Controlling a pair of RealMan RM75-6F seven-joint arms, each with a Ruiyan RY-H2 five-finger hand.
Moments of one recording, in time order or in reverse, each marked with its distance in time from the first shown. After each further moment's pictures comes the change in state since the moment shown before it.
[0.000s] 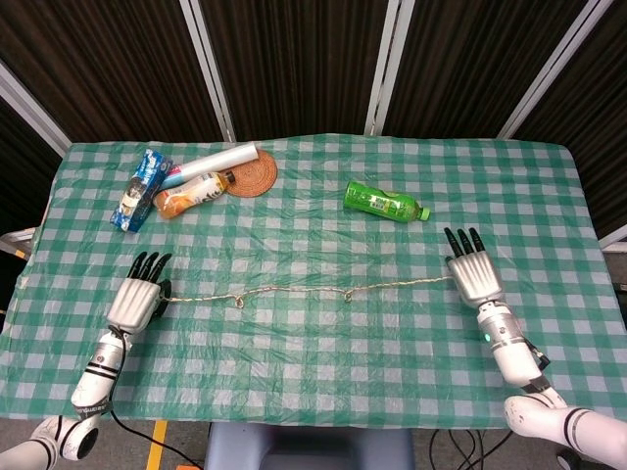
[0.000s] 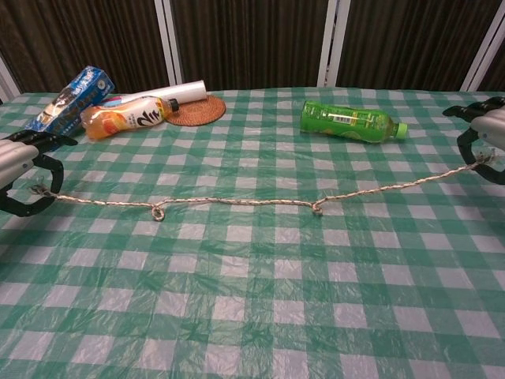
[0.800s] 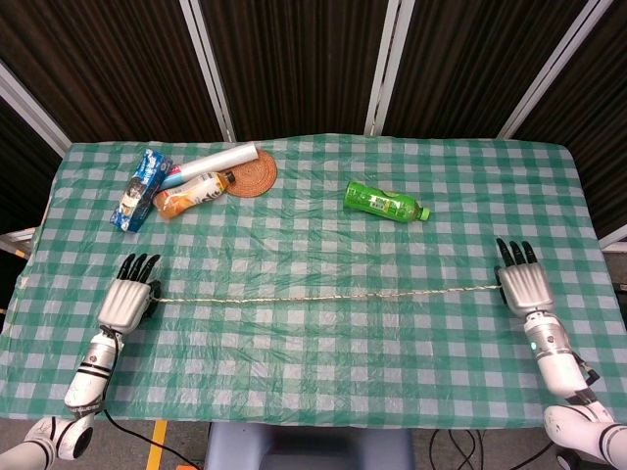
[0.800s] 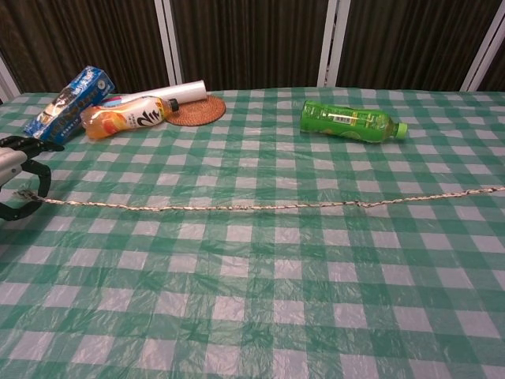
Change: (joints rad) left arm 0.011 -0.018 -0.002 0.077 -0.017 -0.028 -0.030; right arm -0.095 0.025 -0.033 0.179 -0.029 -0.052 0.218
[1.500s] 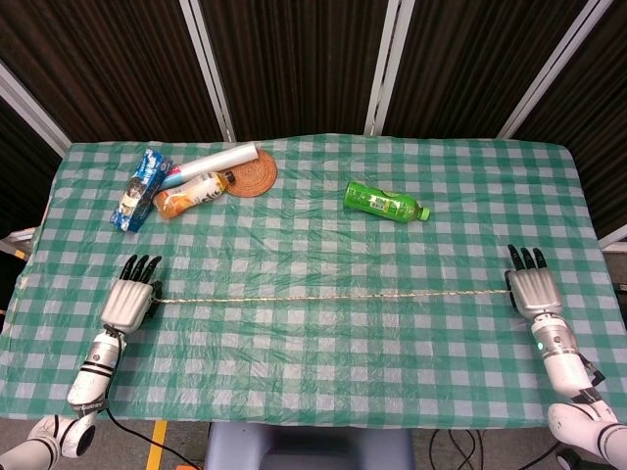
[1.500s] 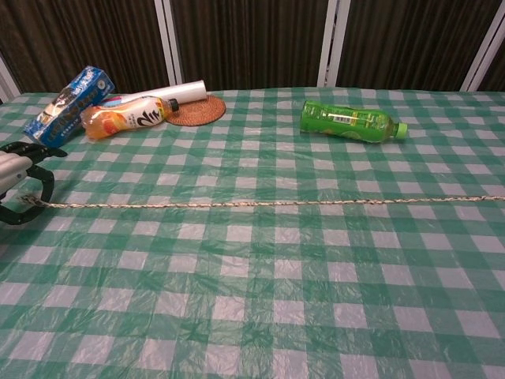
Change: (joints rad) left arm -0.007 -0.026 0.001 0.041 -0.003 -0.029 0.003; right arm -0.015 -0.051 0.009 0.134 -0.004 -0.072 0.055
